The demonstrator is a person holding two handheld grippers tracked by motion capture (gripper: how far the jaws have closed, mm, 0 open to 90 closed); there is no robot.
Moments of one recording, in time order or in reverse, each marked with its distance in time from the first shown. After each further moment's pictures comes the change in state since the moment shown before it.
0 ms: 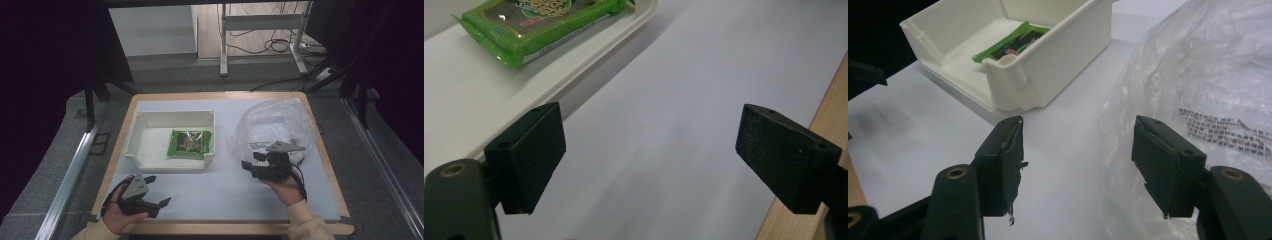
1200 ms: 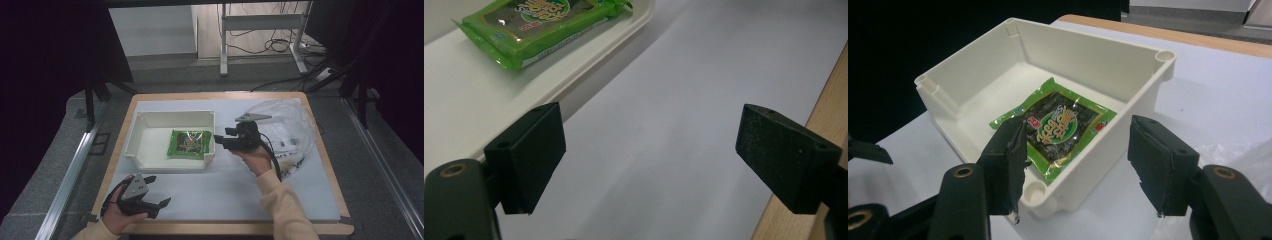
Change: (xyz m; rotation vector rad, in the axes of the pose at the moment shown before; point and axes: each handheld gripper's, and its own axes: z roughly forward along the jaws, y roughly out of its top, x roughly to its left) left arm -0.002 0.001 -0.003 -0.010 -0.003 0.007; right arm 0.020 0.081 0.070 -0.009 0.068 -0.015
